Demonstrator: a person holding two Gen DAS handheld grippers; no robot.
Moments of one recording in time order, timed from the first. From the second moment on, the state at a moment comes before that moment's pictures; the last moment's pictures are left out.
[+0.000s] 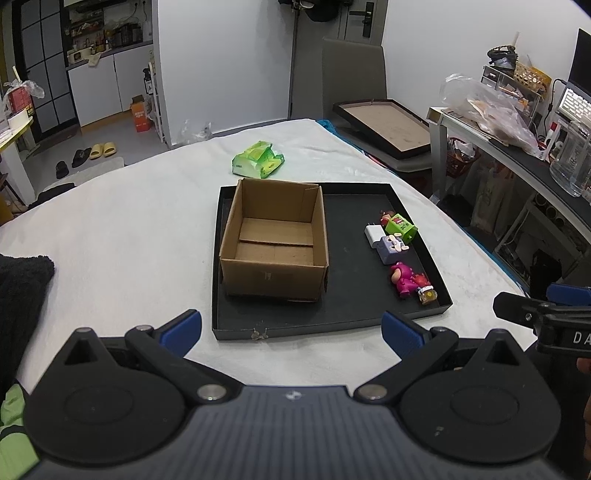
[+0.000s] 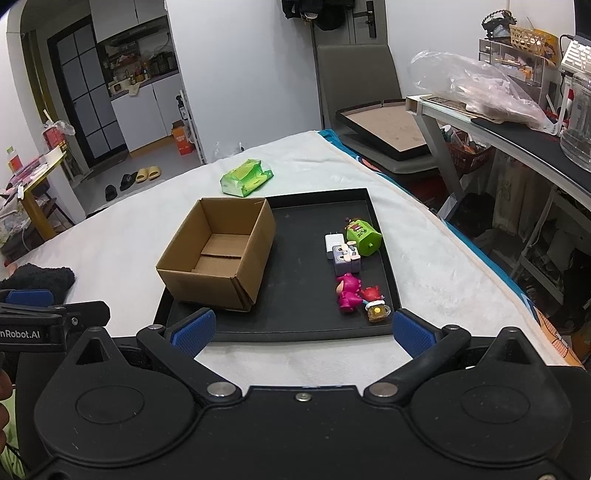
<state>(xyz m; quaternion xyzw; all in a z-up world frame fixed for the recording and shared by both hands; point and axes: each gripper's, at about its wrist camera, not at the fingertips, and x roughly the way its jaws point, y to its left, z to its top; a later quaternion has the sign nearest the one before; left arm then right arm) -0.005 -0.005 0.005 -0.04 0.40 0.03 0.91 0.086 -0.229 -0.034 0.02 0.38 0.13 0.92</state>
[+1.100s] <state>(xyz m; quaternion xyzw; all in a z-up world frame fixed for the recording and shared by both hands) 0.030 0.010 -0.013 -0.07 0.42 0.04 0.90 0.124 -0.244 -0.067 0.07 0.40 0.13 0.90</state>
